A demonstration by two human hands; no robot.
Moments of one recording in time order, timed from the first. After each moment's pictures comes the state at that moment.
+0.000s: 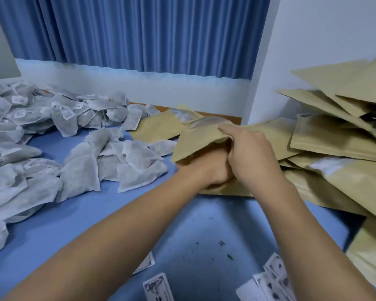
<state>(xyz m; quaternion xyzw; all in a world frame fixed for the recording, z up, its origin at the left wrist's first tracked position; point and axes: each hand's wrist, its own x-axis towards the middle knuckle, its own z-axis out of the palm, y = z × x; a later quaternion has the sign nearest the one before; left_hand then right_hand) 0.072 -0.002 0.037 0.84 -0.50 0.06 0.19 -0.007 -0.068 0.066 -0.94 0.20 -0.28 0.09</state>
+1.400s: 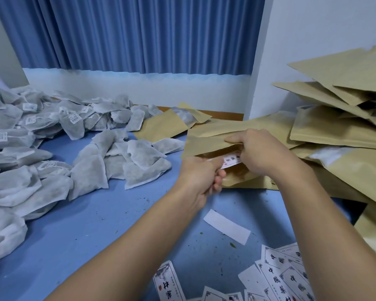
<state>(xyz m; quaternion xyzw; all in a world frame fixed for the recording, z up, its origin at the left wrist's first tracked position) 0.026 0.045 0.037 0.62 -0.08 -0.32 0.71 -0.017 -0.099 0.066 -0.96 0.21 -0.14 0.12</state>
